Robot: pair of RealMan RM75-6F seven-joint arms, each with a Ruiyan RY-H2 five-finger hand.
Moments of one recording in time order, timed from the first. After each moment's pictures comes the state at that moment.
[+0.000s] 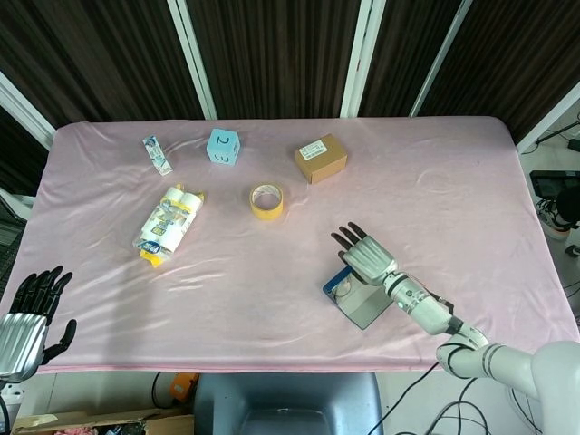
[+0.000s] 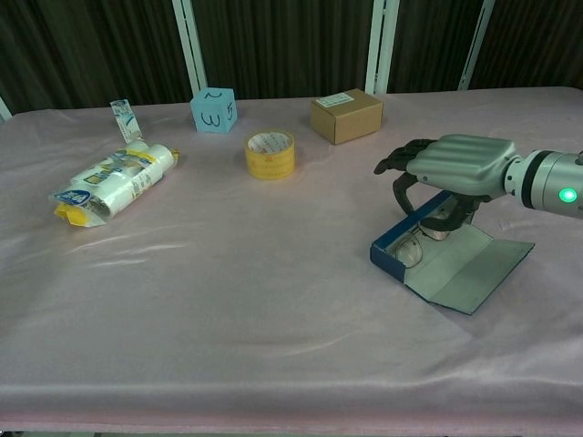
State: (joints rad) left arm -0.09 -1.13 0.00 -1.55 1.63 1.56 -0.03; right arm 0.78 -1.55 0.03 -1.11 -1.49 0.84 -0.20
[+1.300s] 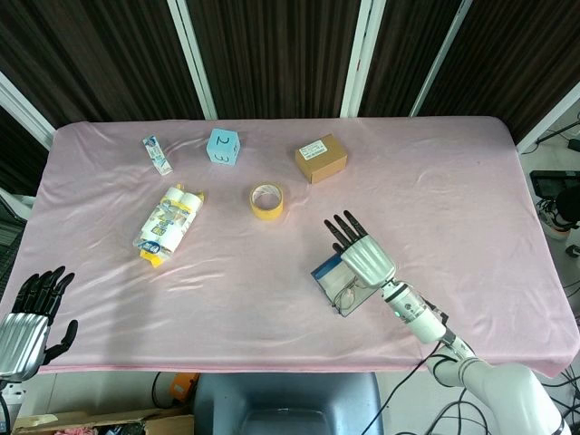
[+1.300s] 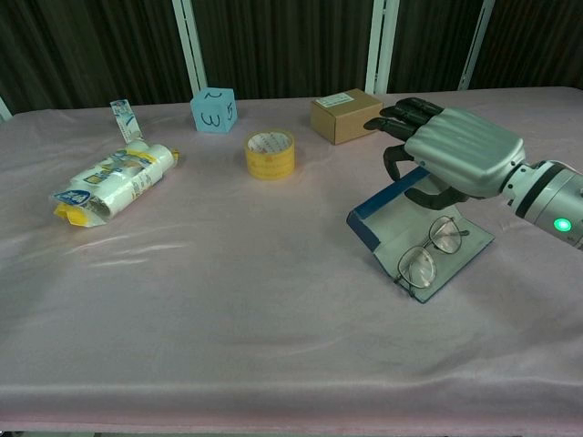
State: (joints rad) left arm -0.09 -1.13 0.00 -1.55 1.64 1.55 -0.03; right arm 0.70 -1.86 0.02 -0.62 -1.66 1.30 -0.14
